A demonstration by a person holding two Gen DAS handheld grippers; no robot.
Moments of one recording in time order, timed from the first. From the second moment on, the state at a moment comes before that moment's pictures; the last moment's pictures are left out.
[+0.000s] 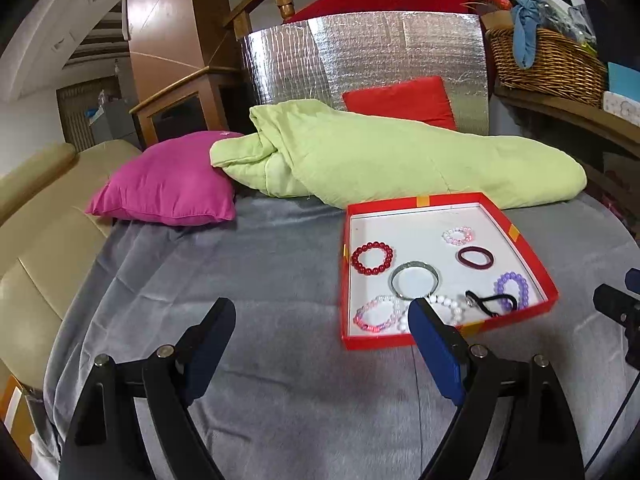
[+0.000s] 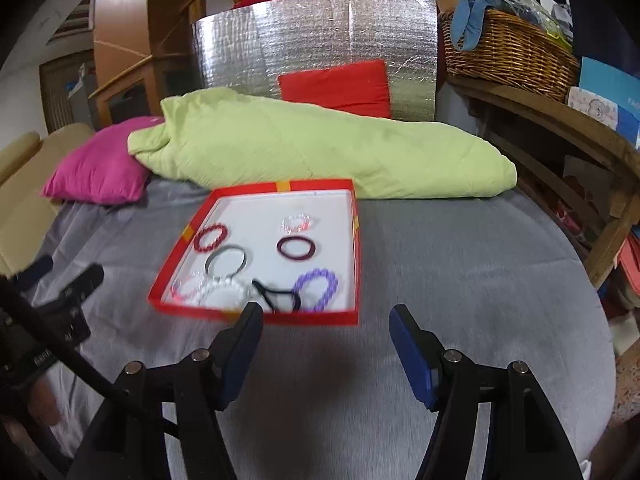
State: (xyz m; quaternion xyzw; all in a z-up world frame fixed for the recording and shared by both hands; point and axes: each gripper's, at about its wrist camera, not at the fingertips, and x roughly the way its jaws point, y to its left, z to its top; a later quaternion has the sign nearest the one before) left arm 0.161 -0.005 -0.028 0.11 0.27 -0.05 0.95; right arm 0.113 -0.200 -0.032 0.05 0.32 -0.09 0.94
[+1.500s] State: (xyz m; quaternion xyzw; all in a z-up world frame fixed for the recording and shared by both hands) left arm 0.161 0.003 -0.048 0.13 0.29 -0.06 0.95; right arm 0.128 -0.185 -0.056 0.01 0.36 -0.08 0.93
